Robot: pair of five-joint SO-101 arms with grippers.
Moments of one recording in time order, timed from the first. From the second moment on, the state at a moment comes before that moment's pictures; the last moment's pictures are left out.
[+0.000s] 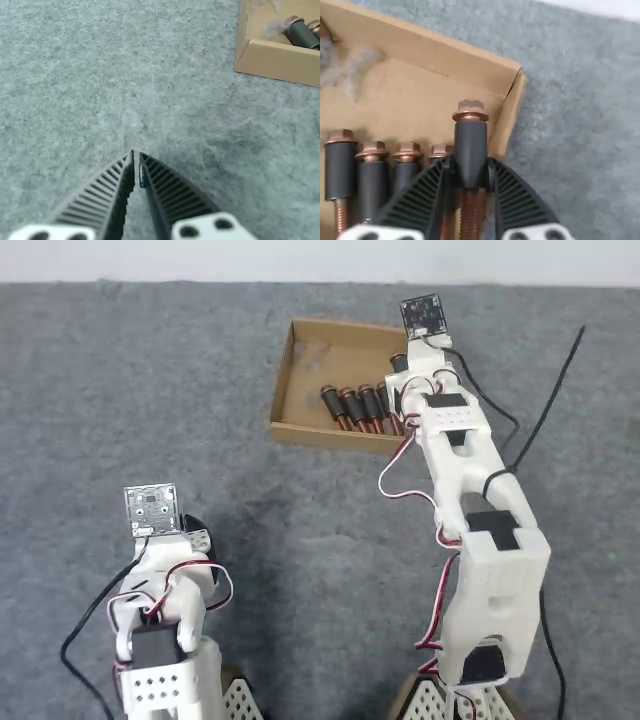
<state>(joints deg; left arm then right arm) -13.7 -103.4 97.3 60.4 4.0 -10.4 30.3 -2.5 24.4 5.8</state>
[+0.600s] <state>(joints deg) -13.7 -103.4 97.3 60.4 4.0 -11.5 41.0 -20.9 39.7 -2.1</state>
